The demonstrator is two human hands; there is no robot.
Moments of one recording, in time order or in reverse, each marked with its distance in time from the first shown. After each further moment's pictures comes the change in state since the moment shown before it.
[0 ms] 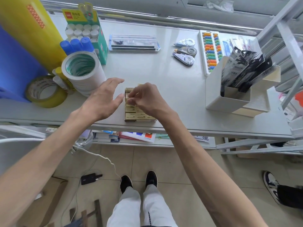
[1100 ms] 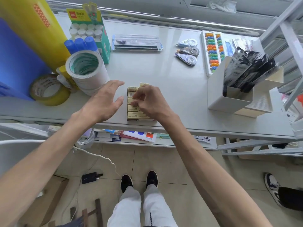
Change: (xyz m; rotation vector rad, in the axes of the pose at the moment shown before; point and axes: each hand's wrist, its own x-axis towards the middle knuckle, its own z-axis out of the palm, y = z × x) left_hand -0.010 -0.003 0.000 -0.005 -0.014 -0.020; right_hand -0.004 0.011 0.008 -0.117 0.053 -0.013
